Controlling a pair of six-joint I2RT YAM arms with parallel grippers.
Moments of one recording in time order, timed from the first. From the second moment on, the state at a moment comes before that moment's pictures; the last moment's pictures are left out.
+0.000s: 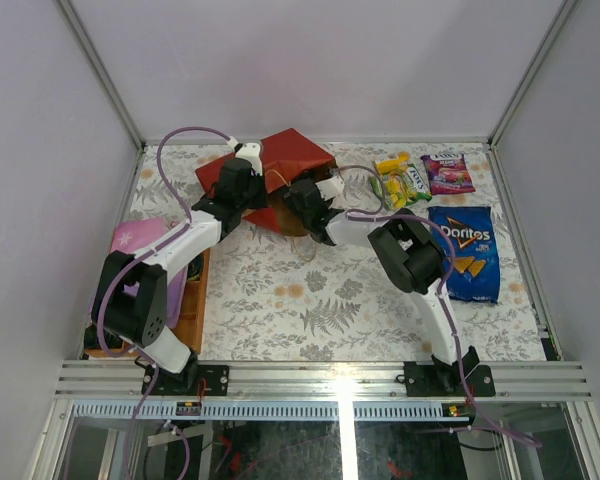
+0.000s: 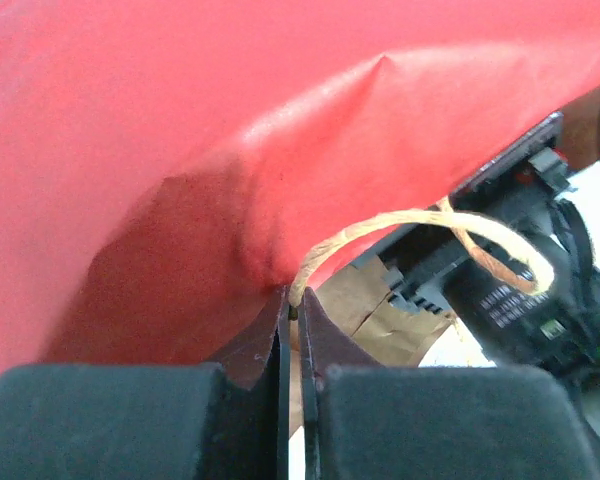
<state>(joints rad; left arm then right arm) -0.36 1.60 1.10 -0.01 -0.06 -0.22 0.72 2.26 1.47 0.34 0.45 1.24</state>
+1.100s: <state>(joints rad) -0.36 1.59 1.15 -0.06 -0.02 -0.23 0.68 2.47 1.63 0.36 0.47 1.43</state>
